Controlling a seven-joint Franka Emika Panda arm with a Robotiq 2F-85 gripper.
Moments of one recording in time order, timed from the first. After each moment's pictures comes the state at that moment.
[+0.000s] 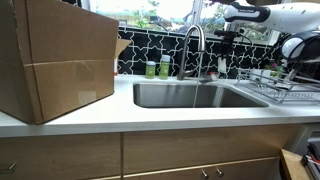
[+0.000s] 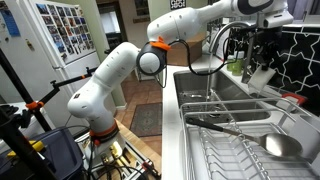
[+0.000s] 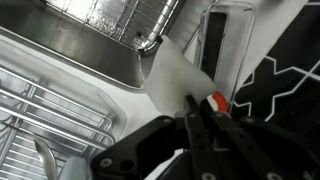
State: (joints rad) arm -0.72 0.90 -0.14 -0.45 0.10 1.48 1.07
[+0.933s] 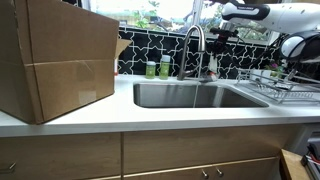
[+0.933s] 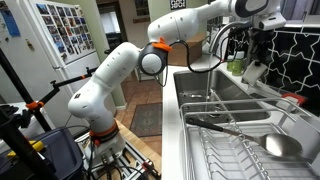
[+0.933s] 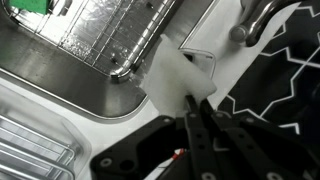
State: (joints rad) arm -0.70 0.90 -0.08 -0.45 0.18 1.52 1.02
